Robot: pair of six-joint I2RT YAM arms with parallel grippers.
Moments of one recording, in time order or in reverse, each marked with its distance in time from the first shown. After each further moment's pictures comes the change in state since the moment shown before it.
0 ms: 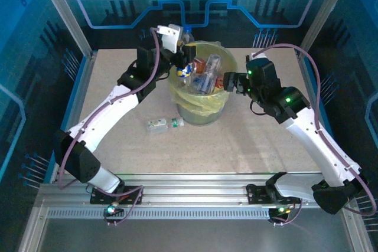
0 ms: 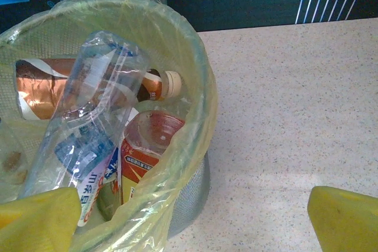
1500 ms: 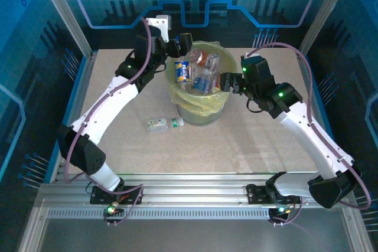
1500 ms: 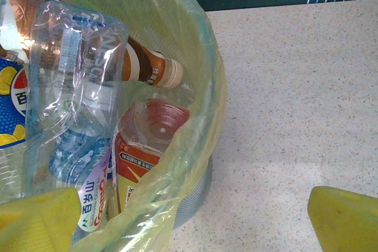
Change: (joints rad) left arm 0.069 0.090 0.164 -0.145 -0.135 -0.185; right arm -0.017 0.062 0.001 0.000 -0.048 0.000
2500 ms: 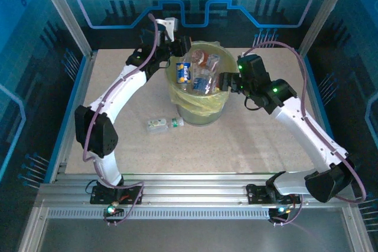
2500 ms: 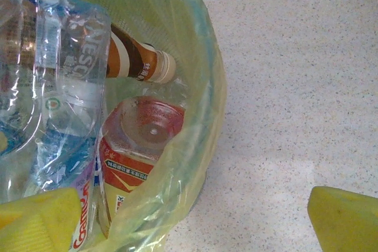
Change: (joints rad) left arm 0.069 0.200 0.074 0.012 0.252 -0.041; right arm -0.013 0.057 0.013 0.000 -0.002 -0.013
